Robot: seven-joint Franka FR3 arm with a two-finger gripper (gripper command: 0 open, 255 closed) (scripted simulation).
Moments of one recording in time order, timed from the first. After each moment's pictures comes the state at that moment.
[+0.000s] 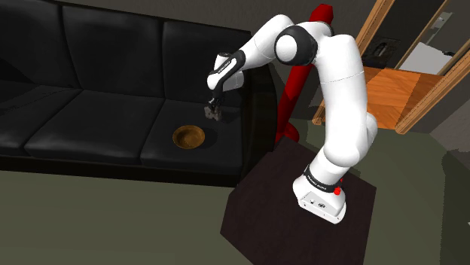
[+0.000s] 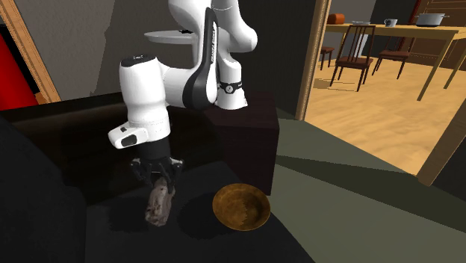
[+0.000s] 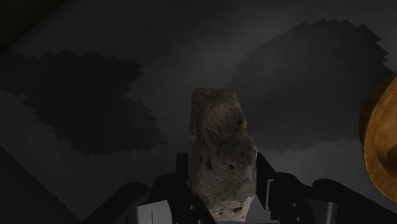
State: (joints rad) arm -0.09 0.66 -0.09 -1.85 0.14 2.60 -0.33
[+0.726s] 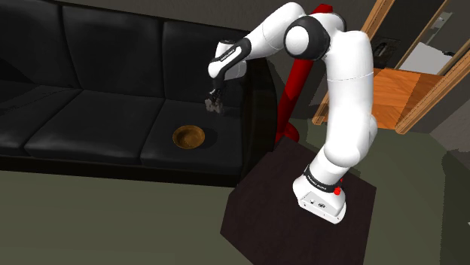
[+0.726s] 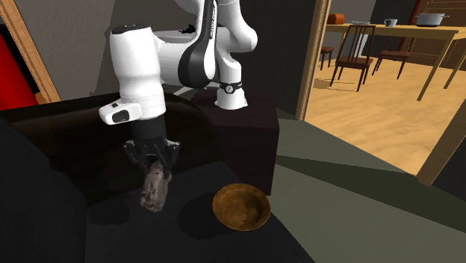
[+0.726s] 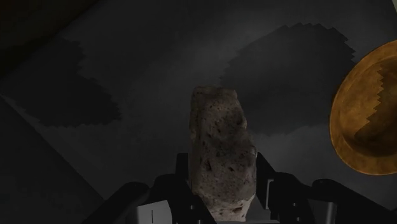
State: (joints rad) arm -0.08 0.55 -0.10 -1.86 0.12 2.51 -0.32
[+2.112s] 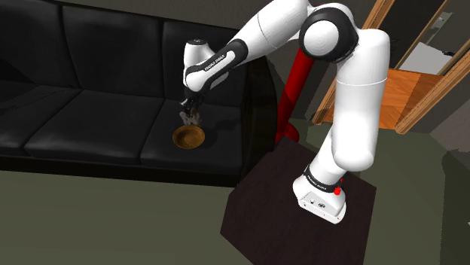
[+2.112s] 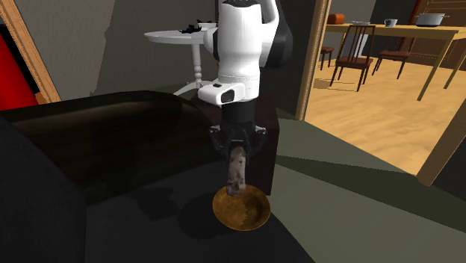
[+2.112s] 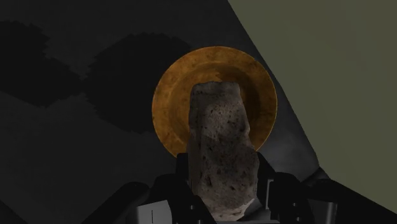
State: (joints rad) arm 0.22 0.40 -0.07 -1.98 0.02 2.48 0.08
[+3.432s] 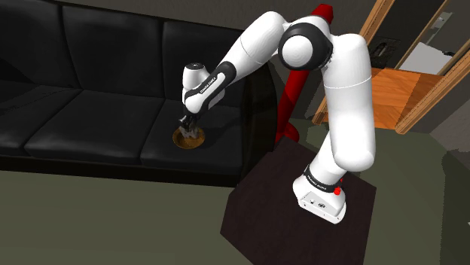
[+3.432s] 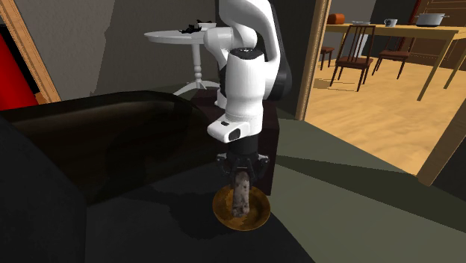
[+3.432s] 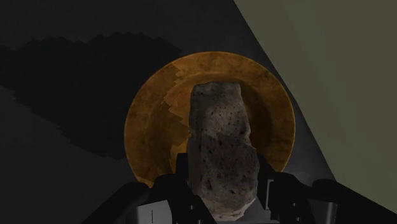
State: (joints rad) arm 0.23 0.56 -0.06 -1.98 0.03 2.64 0.10
